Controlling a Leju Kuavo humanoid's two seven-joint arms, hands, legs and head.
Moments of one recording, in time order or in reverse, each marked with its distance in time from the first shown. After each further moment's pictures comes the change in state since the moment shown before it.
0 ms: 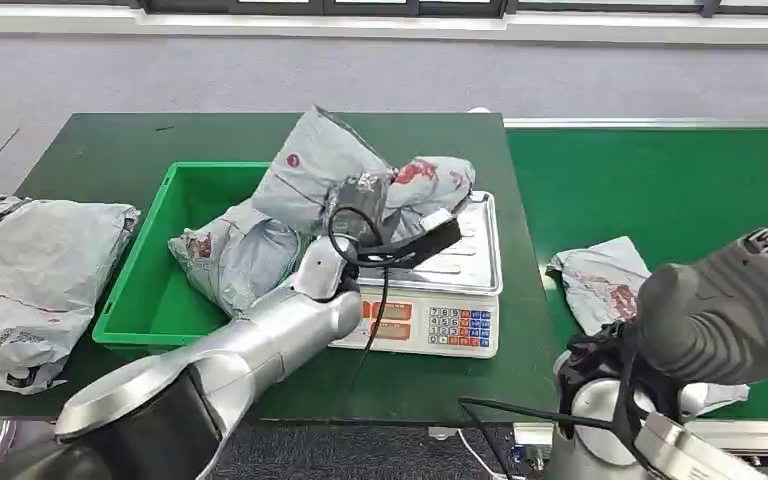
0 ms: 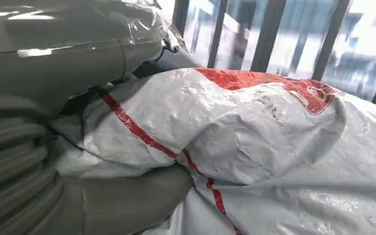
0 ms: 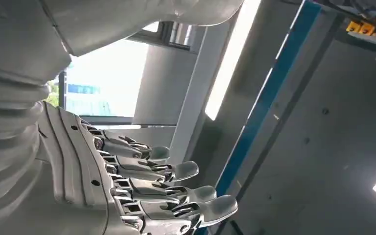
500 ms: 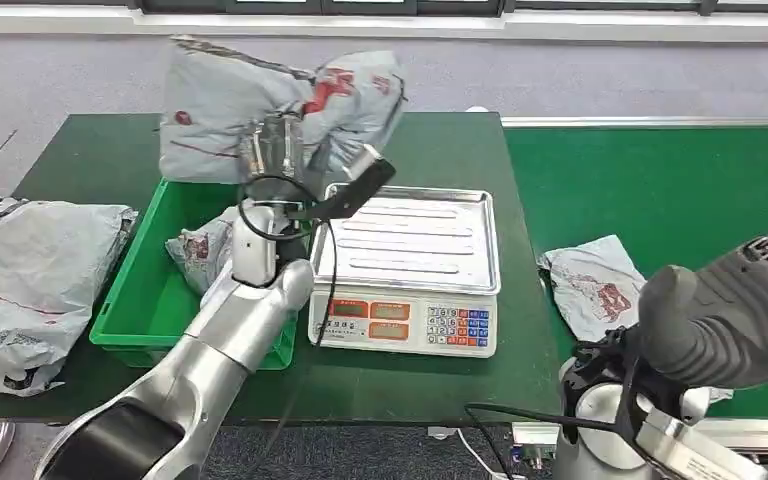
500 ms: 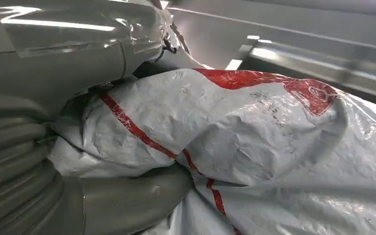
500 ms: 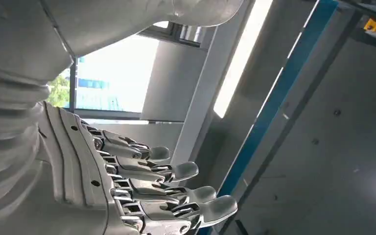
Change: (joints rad) left arm 0.258 0.090 0.828 -0.557 -0.709 0.002 -0.035; right arm 0.020 -0.004 -0.024 0.002 0.000 0.000 0.000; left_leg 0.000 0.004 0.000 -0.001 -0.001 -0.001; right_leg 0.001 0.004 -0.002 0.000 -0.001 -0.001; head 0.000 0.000
